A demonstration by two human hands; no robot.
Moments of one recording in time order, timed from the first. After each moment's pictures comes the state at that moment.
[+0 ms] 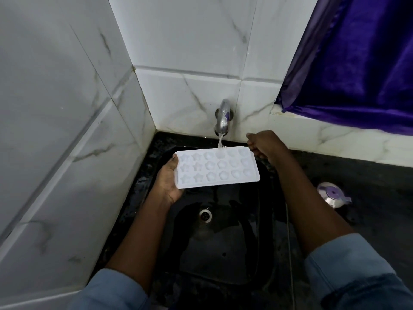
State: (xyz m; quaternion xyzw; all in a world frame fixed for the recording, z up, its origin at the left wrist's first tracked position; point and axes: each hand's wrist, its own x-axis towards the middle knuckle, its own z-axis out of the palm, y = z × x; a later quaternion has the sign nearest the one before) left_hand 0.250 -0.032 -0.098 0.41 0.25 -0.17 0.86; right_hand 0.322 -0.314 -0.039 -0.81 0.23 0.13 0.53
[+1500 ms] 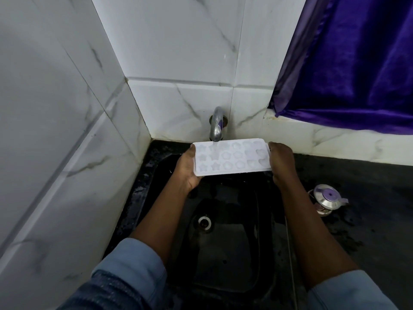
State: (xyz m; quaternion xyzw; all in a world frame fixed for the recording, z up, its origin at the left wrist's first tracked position) left_hand 0.303 -0.089 -0.076 0.44 0.21 -0.20 0.85; right_hand 0.276 -0.334 -0.037 -0.73 0.30 -0.03 0.61
